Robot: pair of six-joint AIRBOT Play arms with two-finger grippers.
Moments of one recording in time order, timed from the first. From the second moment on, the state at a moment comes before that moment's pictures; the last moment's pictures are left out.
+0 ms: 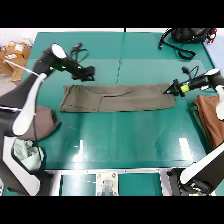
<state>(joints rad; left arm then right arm) -0.27 -1.89 1.81 0.99 -1.12 -1.49 -0.41 -2.01 1.77 -0.82 1.58 1.22</state>
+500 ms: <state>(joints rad) -0.58 -2.09 1.85 0.73 -0.80 -1.41 -0.36 -1.64 1.83 -0.65 1.73 1.35</state>
